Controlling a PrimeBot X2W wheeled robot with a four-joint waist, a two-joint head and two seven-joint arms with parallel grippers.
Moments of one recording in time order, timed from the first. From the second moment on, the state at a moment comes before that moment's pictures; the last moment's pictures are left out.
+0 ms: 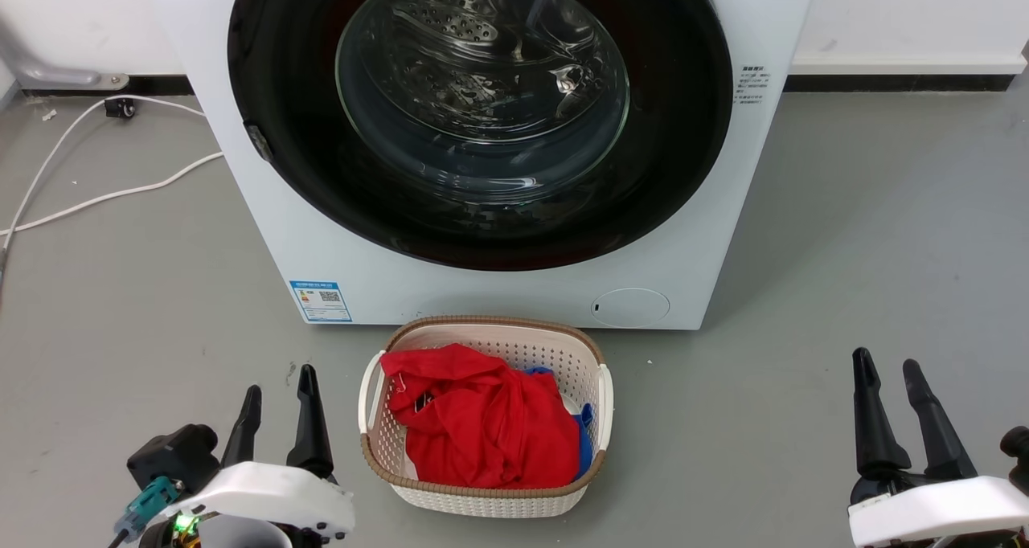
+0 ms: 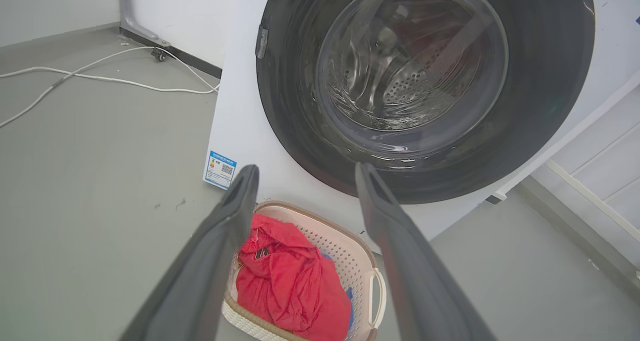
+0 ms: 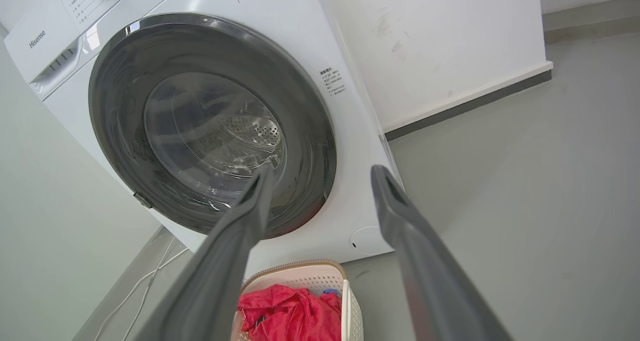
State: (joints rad) left arm 0.01 0.16 -0.13 0.05 -0.61 0.19 -0.11; right arm 0.06 -0.05 -0.09 0.01 0.50 0.13 -0.11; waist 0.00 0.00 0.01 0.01
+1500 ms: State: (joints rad) left arm 0.07 0.16 -0.21 0.00 -0.23 0.20 -0.22; right arm 0.15 -0.05 -0.11 -0.09 0.18 0.13 -0.22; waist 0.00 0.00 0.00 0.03
